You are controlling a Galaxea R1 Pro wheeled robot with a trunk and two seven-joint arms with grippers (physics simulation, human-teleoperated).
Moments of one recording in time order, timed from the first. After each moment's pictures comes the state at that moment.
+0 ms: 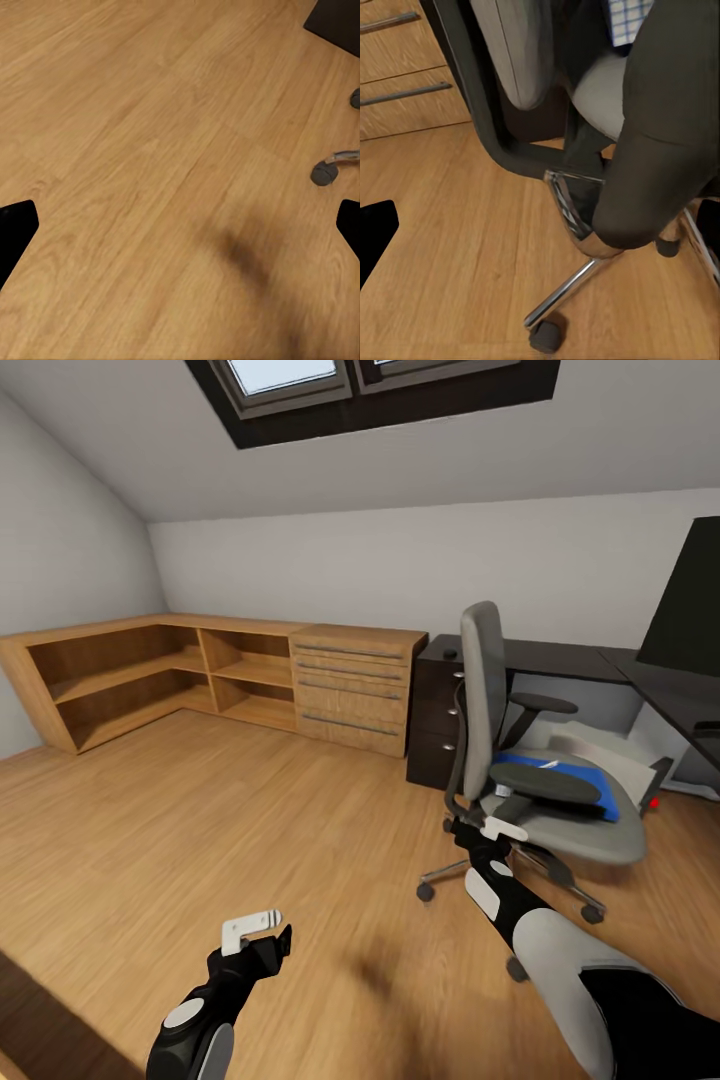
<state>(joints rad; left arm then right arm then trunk) -0.03 -0.14 -0.09 -1.59 0.19 0.52 0.22 -0.92 0.03 -0.01 -0.24 -0.30 -0.28 -0.21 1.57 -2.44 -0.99</state>
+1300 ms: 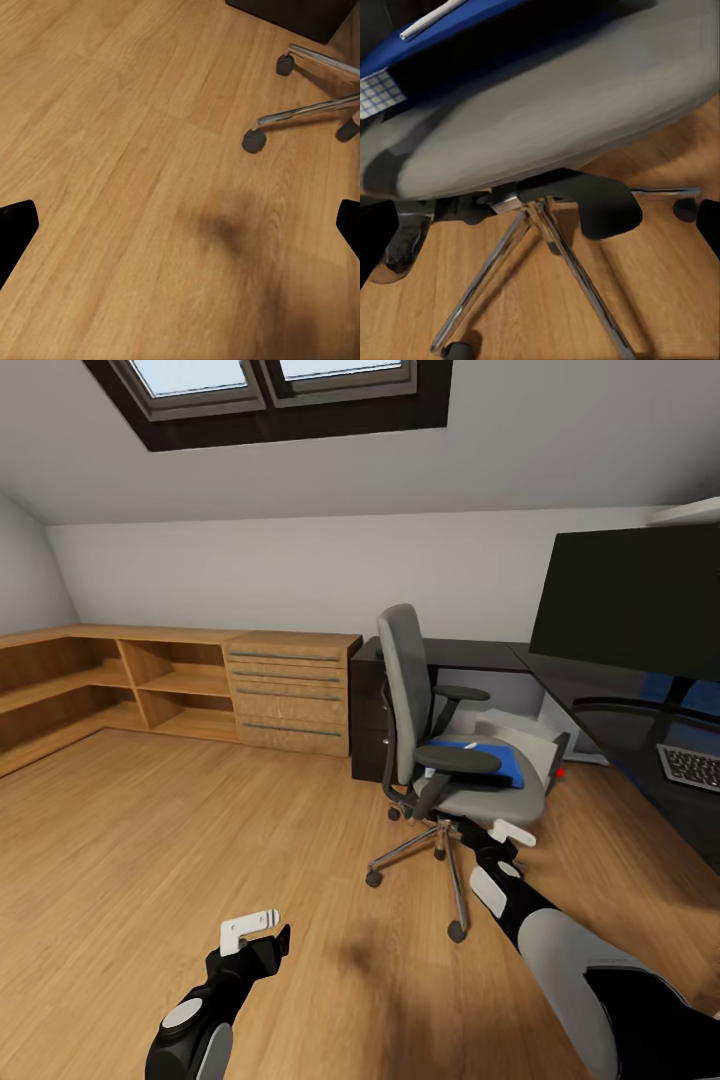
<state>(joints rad) -0.03 -0.14 -0.09 -1.59 0.19 0.52 0.22 -0.91 0.02 -0.02 -0.24 -0.40 -0.29 -0.20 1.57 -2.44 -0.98</state>
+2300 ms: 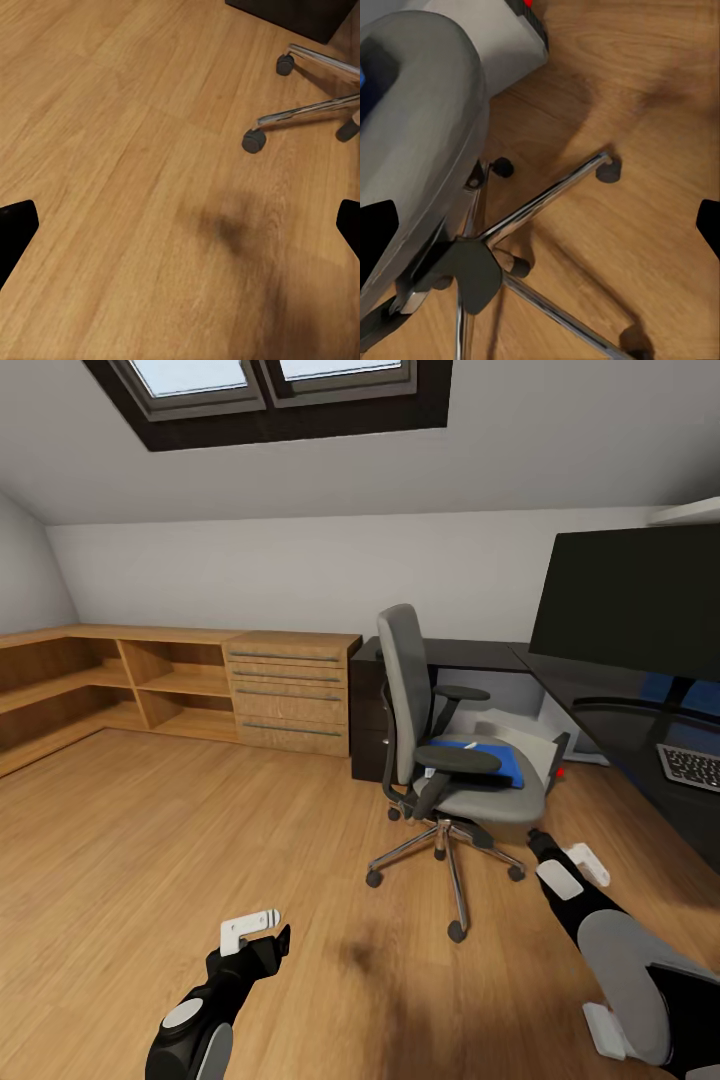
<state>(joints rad) -0.03 -0.14 -0.09 -1.59 0.19 0.52 0.22 -0.91 -0.16 -0.22 -0.25 -0.79 -0.19 -0.20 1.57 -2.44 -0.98</state>
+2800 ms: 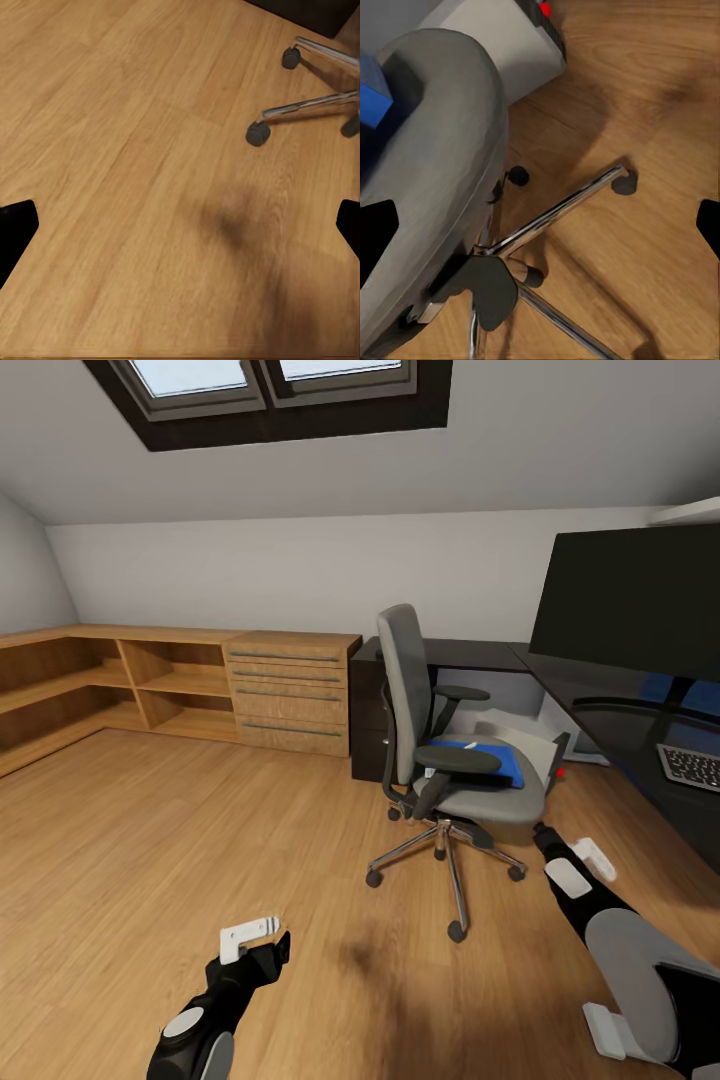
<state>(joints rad) -0.02 -0.15 -0.08 -1.58 0.19 0.51 0.23 -0.92 -0.18 -0.24 -0.26 -0.78 -0.18 -0.14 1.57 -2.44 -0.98</state>
